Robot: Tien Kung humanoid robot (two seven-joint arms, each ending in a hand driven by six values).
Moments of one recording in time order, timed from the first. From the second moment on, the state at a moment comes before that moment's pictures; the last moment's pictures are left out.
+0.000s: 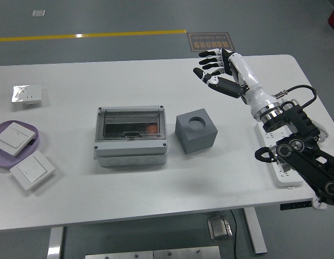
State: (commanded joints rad) left arm 0.02 0.28 -0.10 -0.29 0.13 0.06 0.09; right arm 0.46 -0.43 0.89 1.52 -1.20 -0.32 0.06
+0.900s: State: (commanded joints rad) left arm 0.05 0.26 -0.09 -0.29 0.10 0.06 0.10; right arm 0.34 -0.42 0.97 1.53 -1.06 -0.34 0.21
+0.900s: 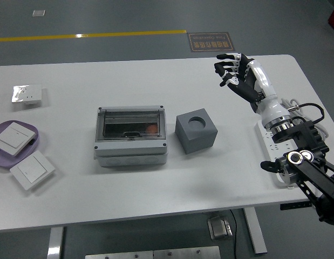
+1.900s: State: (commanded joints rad) left arm 0.04 0.25 -0.10 -0.29 0.11 0.06 0.12; right arm 0.35 -0.41 0.96 1.50 -1.03 -0.36 0.23
